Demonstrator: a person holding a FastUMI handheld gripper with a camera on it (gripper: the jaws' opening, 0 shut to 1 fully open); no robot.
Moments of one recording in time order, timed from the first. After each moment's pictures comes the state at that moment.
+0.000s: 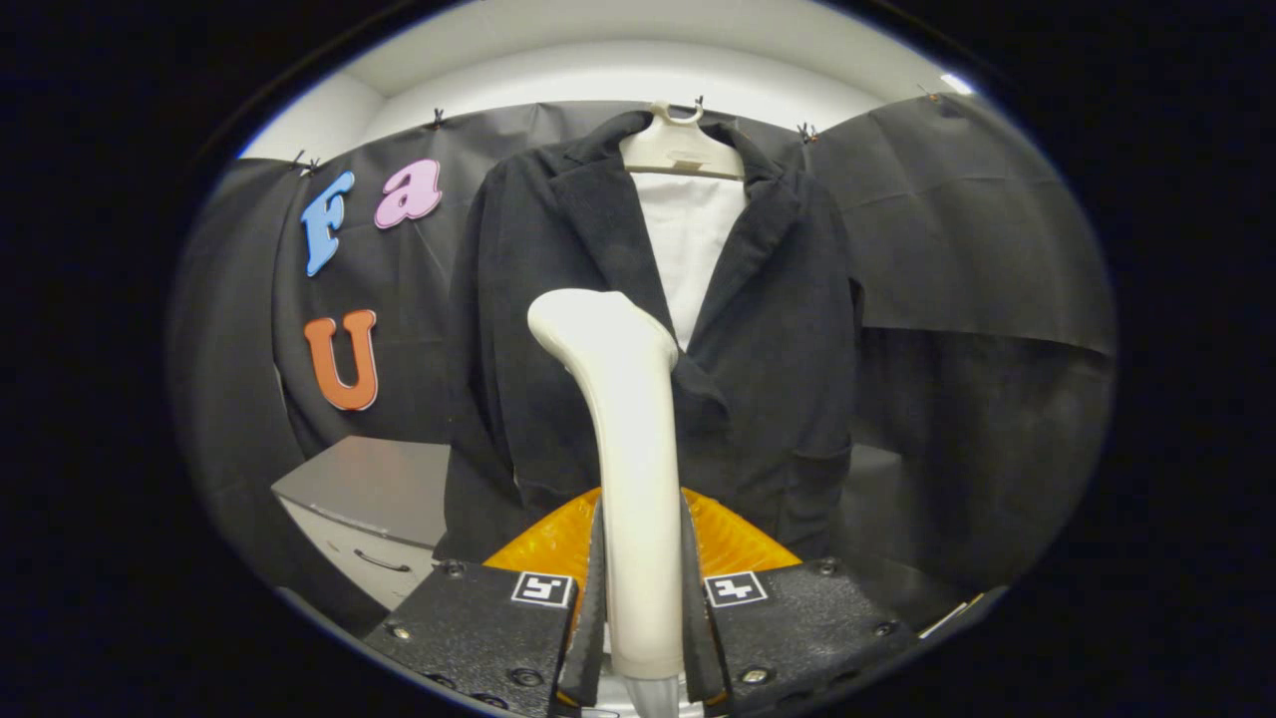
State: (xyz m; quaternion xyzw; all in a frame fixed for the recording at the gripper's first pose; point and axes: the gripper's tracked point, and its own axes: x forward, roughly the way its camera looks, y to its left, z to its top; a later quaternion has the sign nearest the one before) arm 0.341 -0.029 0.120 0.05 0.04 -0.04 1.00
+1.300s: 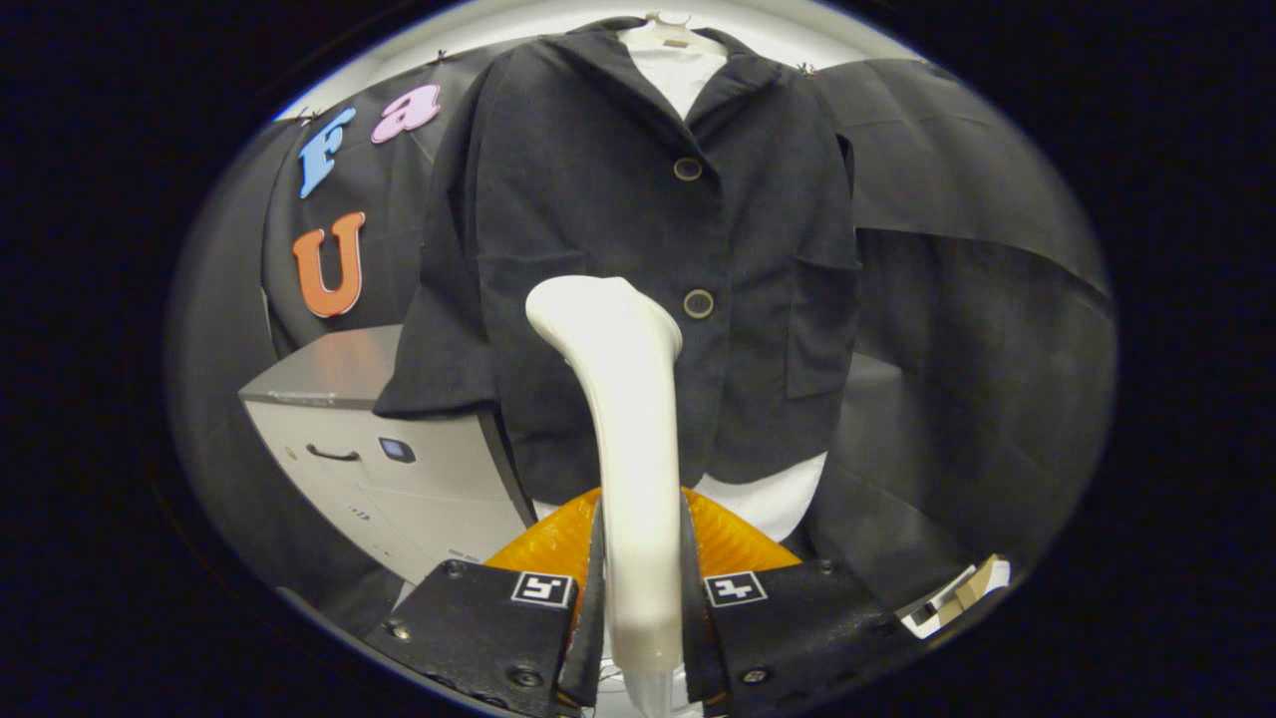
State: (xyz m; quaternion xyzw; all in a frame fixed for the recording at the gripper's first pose) arm 0.331 -0.037 -0.061 0.04 0.16 -0.06 0.98
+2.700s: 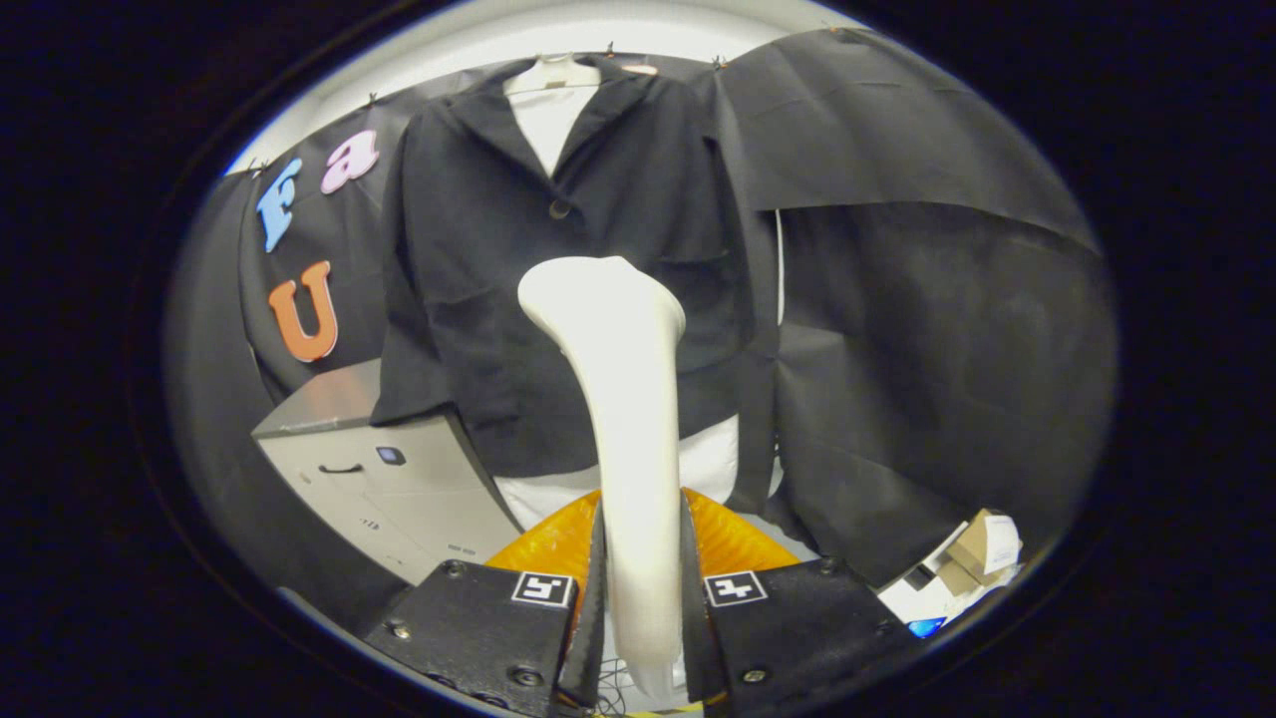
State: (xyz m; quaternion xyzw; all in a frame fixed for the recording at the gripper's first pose) arm 0.229 -0.126 -0.022 0.12 0.13 -0.11 0.98
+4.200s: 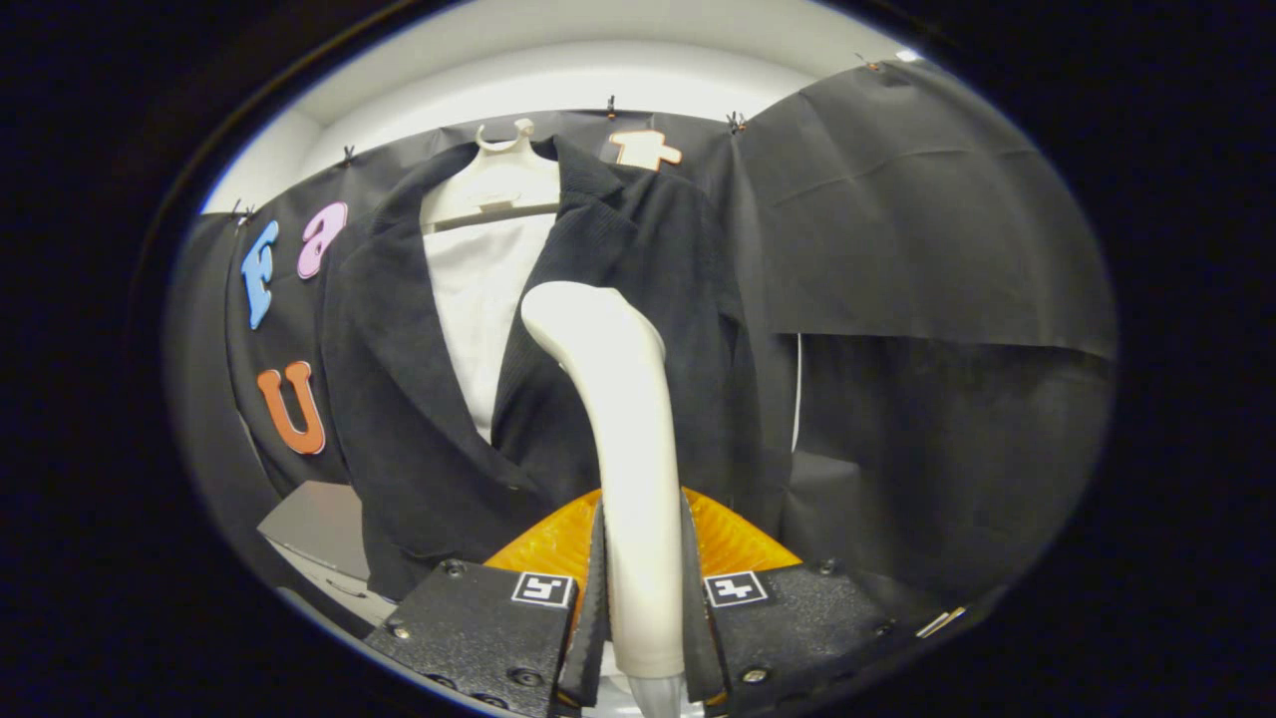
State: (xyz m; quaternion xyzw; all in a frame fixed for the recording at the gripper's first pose) arm 0.364 -0.191 0.173 0.09 0.03 -0.09 0.99
